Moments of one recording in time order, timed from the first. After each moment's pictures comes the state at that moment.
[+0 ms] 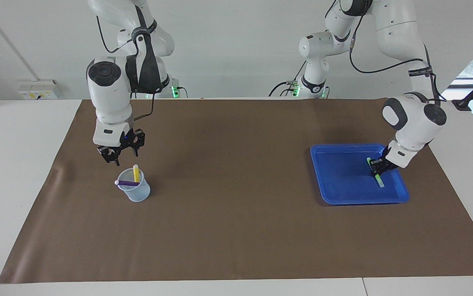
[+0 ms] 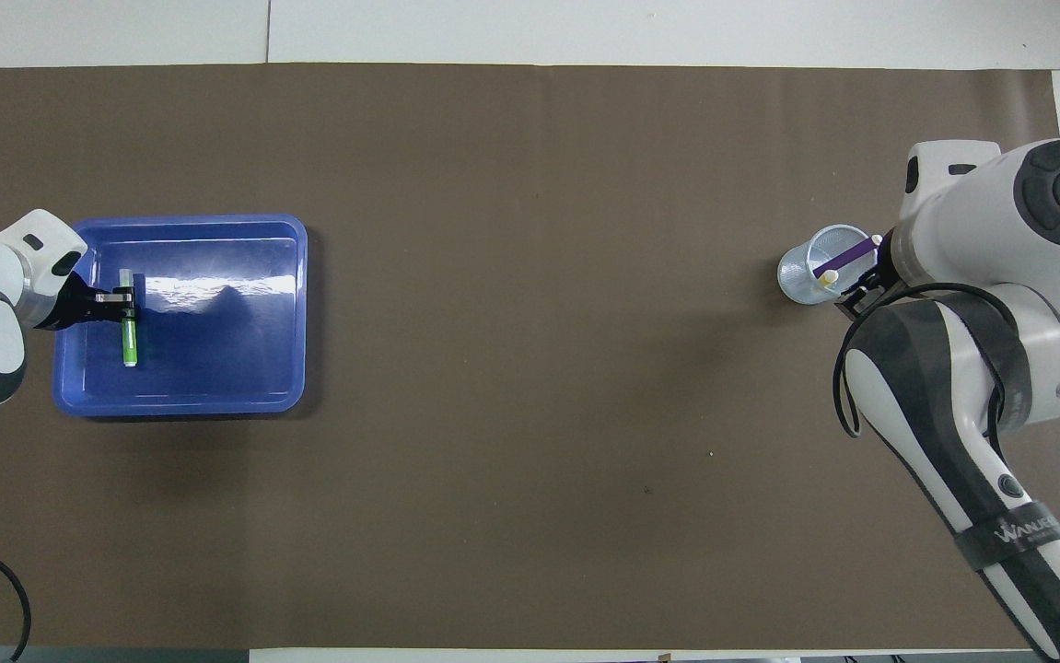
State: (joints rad) left arm 0.14 0.25 -0.01 -2.07 -0.06 2.34 0.13; right arm -0.19 0.07 0.29 -1.94 -0.23 2.05 -0.50
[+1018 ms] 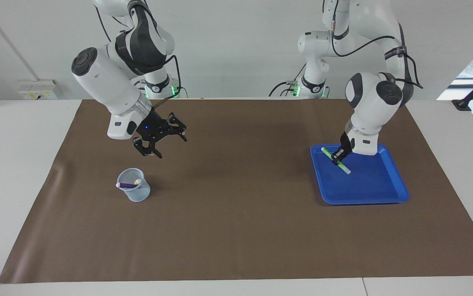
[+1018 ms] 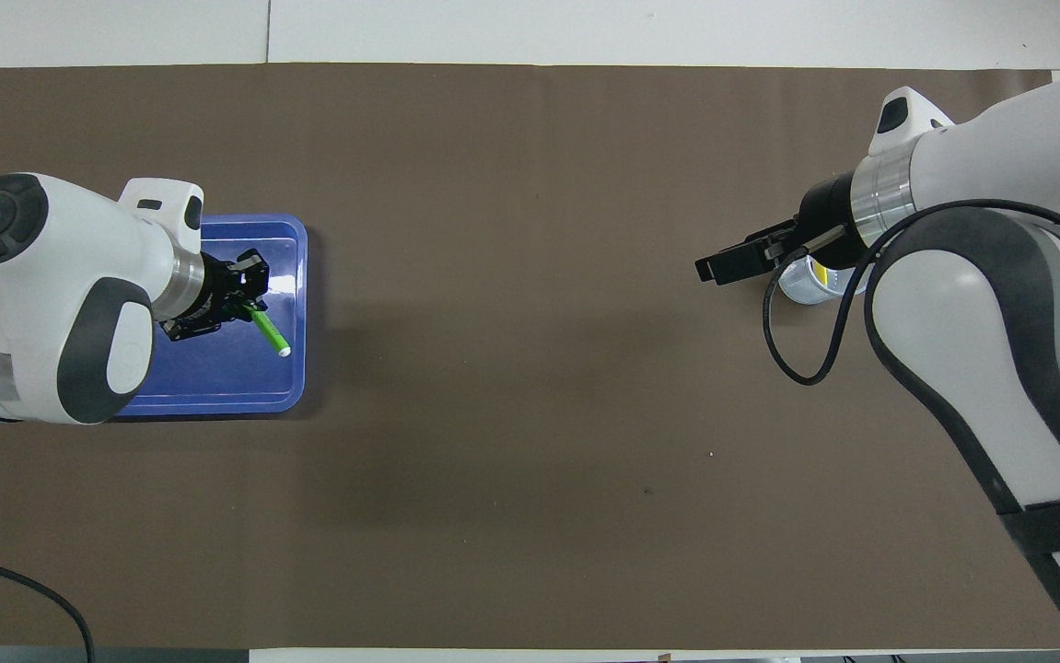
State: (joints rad) left arm -0.21 0.10 -0.03 -2.03 -0.09 2.14 -0.79; right arm -0.12 0.12 0.30 -1.77 0.45 1.95 -0.36
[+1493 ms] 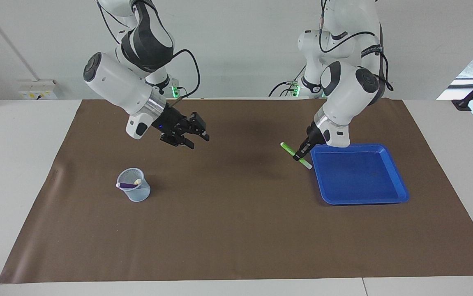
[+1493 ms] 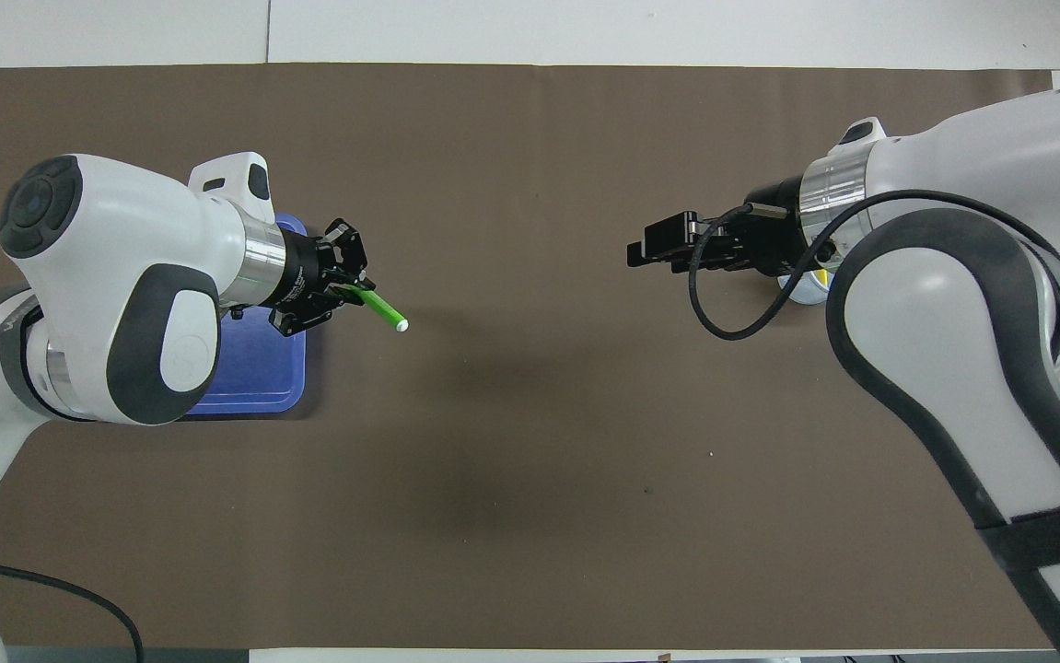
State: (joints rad) left arm -0.34 0.12 -0.03 -1.91 -0.38 2.14 -1.02; right arm -0.04 0.12 0.30 -1.78 0.66 2.03 0.03
